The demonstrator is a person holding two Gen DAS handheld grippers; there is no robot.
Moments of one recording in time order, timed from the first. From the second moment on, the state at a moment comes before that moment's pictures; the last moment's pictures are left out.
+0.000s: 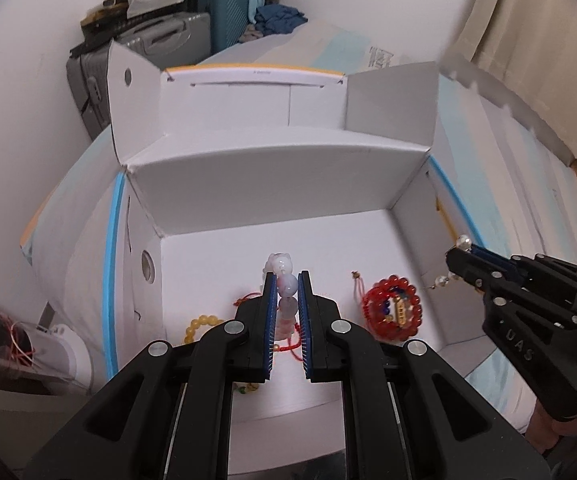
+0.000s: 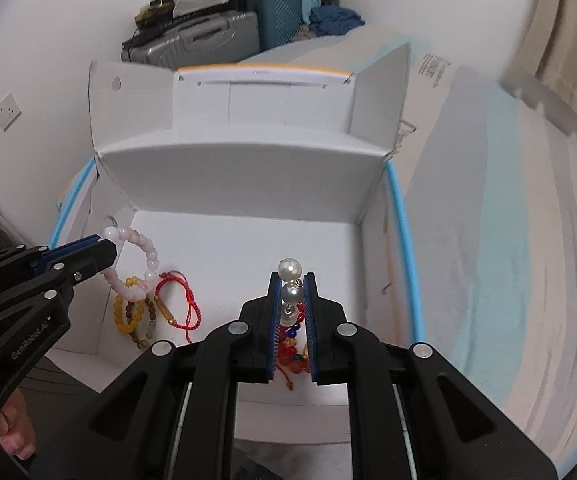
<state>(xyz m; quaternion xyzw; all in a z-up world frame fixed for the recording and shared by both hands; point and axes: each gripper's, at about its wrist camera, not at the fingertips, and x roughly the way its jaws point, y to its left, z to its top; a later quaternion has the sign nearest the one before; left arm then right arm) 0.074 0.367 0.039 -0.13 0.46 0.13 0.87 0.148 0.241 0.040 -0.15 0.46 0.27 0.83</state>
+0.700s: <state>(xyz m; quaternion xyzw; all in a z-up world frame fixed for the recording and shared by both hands) 0.078 0.386 -0.006 -0.14 0.50 0.14 0.84 0.159 0.257 -0.014 -0.16 0.51 0.26 0.80</state>
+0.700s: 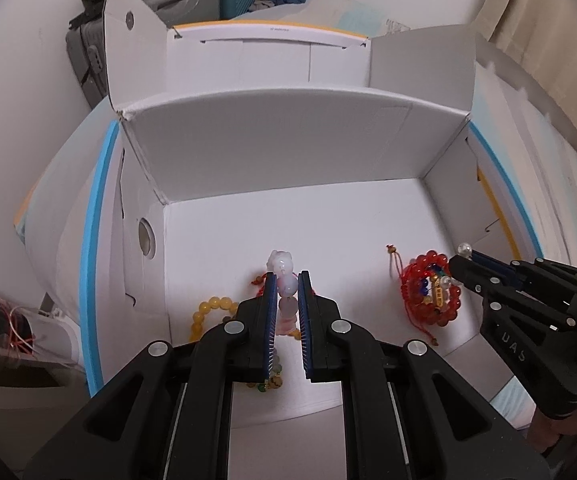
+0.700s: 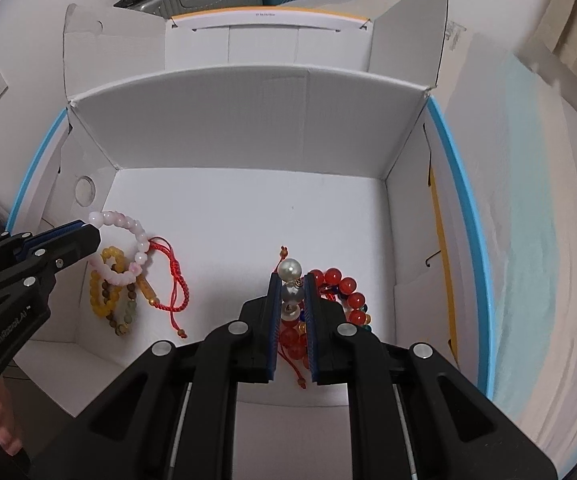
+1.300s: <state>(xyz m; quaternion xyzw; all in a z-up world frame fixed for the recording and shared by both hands) 0.049 0.376 0.034 -0.14 0.44 0.17 0.87 0.137 0.224 0.030 -0.11 0.46 0.27 0.84</state>
